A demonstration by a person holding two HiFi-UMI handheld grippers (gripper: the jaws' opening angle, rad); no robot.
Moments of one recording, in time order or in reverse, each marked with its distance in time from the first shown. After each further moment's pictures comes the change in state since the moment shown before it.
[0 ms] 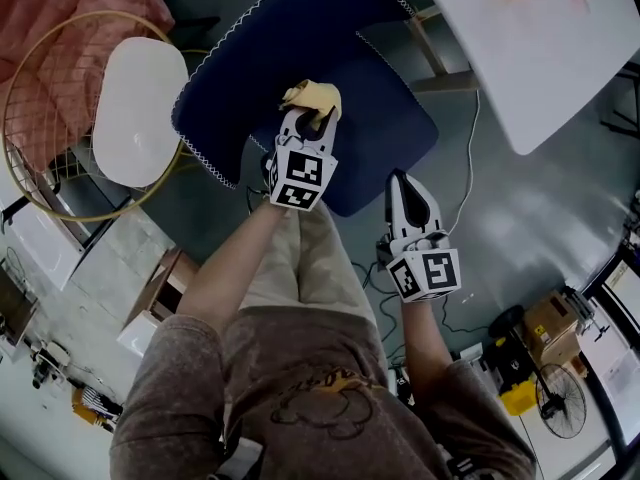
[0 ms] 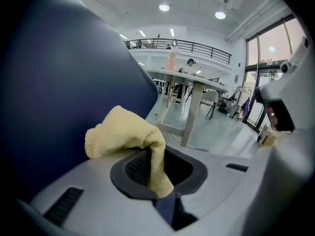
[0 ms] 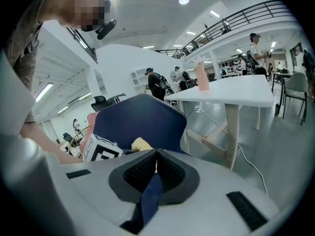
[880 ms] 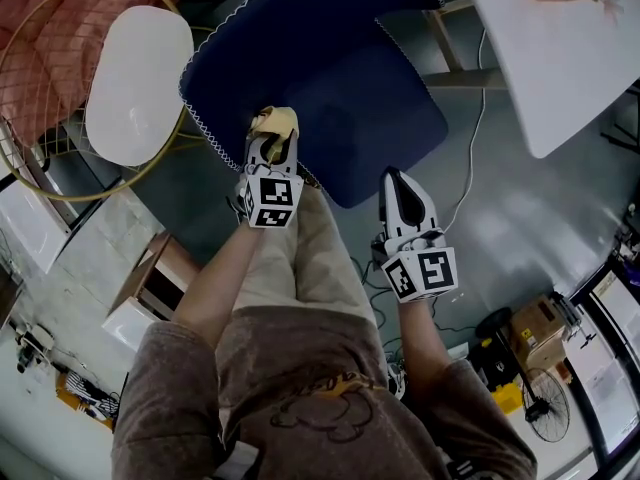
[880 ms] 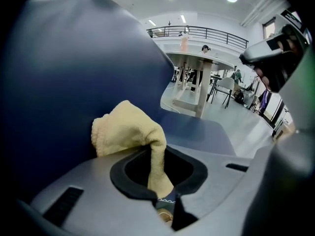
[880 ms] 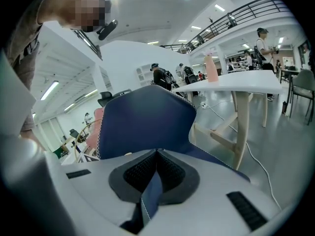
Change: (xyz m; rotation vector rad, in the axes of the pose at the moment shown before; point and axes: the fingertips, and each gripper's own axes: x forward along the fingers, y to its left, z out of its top) left arm -0.065 0.036 -0.127 -0.045 0.124 0.196; right arm 0.008 0.030 -0.031 -0.023 0.051 0.065
